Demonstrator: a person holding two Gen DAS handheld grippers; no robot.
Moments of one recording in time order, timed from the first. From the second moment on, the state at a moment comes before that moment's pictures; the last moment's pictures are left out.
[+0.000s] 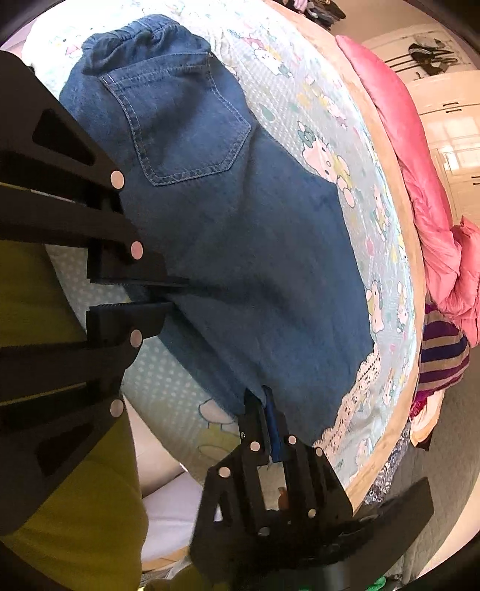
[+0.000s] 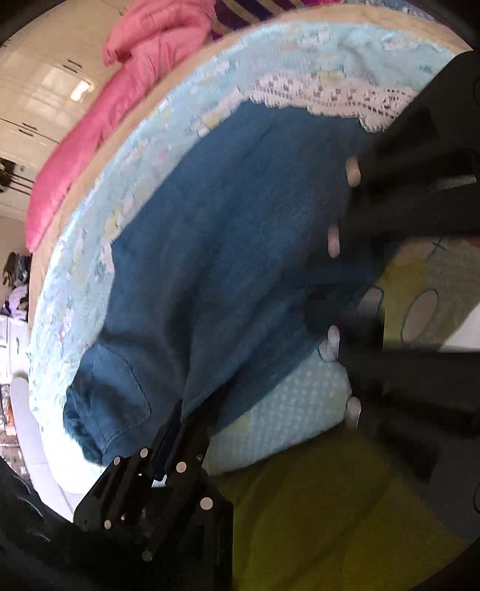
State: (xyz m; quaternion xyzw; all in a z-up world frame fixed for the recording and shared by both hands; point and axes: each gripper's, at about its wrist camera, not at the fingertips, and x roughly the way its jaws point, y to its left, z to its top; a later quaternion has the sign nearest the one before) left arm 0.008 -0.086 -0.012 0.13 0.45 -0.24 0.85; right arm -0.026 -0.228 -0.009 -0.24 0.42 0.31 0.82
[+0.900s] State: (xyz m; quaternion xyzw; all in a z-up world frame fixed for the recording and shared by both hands) left arm 0.034 0.072 -0.011 -0.06 0.46 0.00 0.89; right arm 0.015 -0.326 0.001 -0.08 0.46 0.23 0.85
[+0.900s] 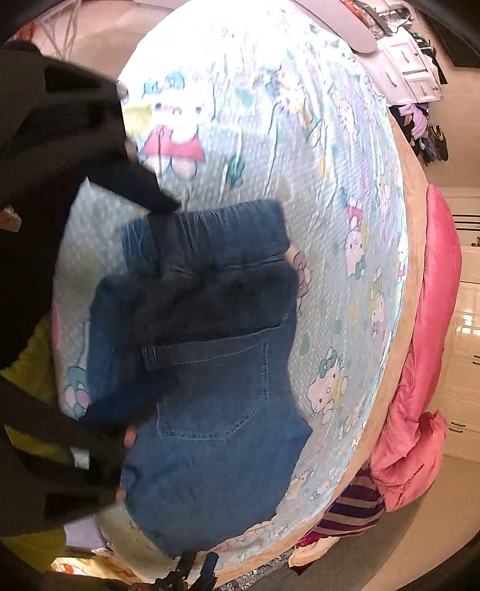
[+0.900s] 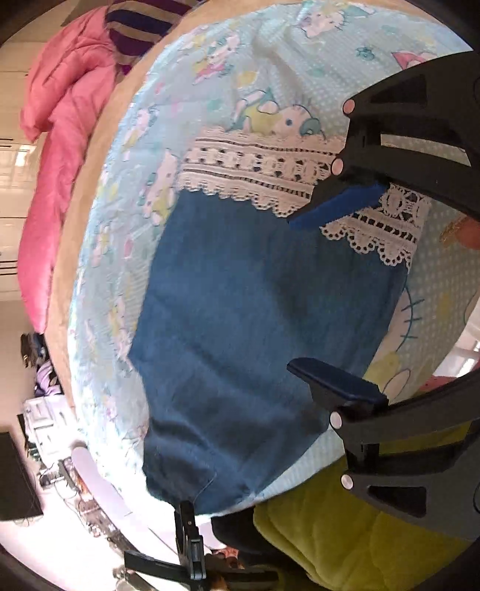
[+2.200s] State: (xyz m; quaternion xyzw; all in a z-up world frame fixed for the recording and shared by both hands) left arm 0.195 -0.052 0.000 0.00 0.45 -0.14 0.88; right arm 0.166 -0.423 -0.032 0.10 0.49 0.19 0.85
